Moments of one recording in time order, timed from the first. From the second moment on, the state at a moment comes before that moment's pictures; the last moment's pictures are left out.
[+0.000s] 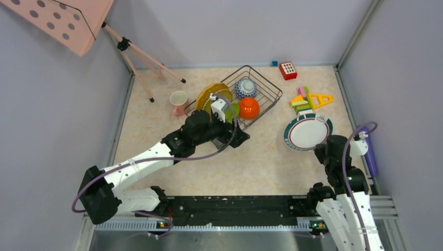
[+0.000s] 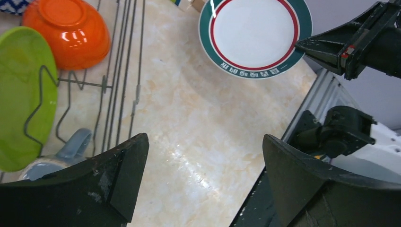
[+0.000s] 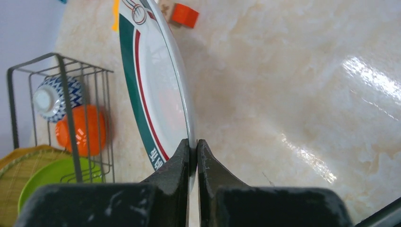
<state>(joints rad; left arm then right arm) -0.84 1.16 0.85 0.03 0.16 -0.41 0.11 0.45 0.59 -0.85 0.42 1.10</state>
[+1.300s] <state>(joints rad) -0.64 1.29 0.89 0.38 0.47 -0.80 0.11 0.49 0.80 -0.54 -0.44 0.70</state>
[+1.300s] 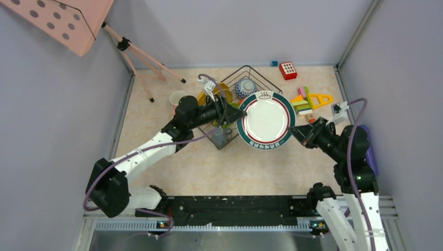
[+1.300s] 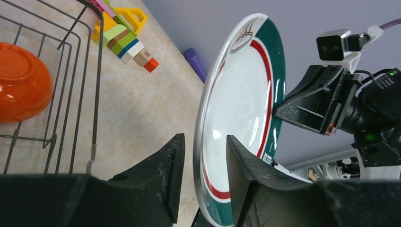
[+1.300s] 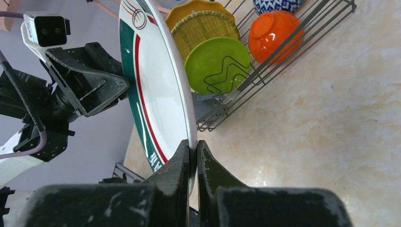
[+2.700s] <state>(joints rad) -0.70 1.04 1.08 -0.03 -0.43 0.36 0.11 0.61 0.76 -0.50 -0.28 0.72</state>
